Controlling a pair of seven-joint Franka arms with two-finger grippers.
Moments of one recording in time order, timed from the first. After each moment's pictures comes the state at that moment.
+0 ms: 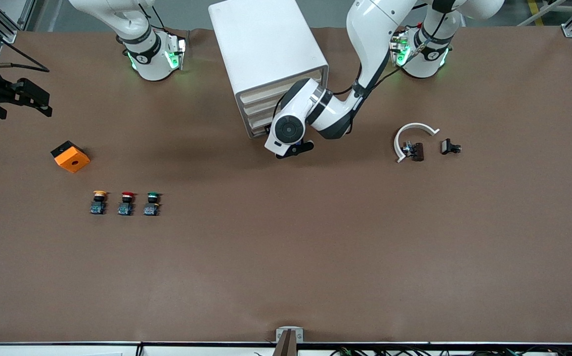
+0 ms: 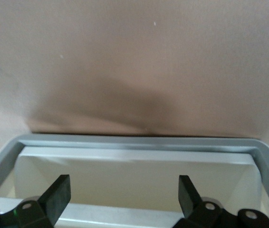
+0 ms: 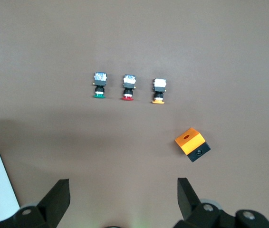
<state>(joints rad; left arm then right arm) -0.82 0.69 -0.08 -1.61 -0.47 1.93 -0.95 0.07 -0.15 -0.08 -1.72 -0.06 1.55 -0.09</state>
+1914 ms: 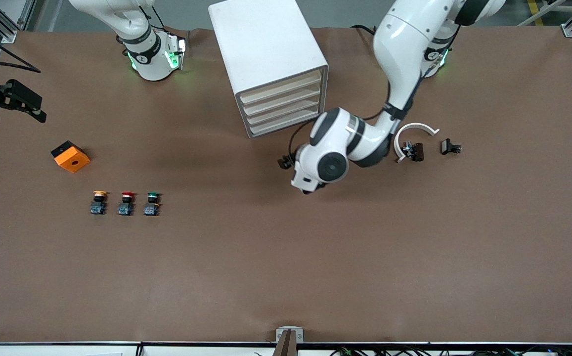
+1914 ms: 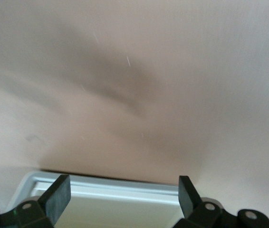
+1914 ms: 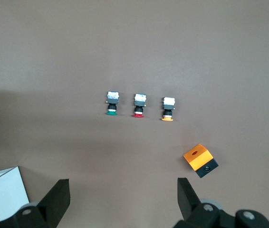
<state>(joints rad) -0.59 0.72 -0.06 -1.47 -0.47 1.88 -0.94 0.07 -0.07 -0.08 -1.58 0.00 1.53 -0.09</state>
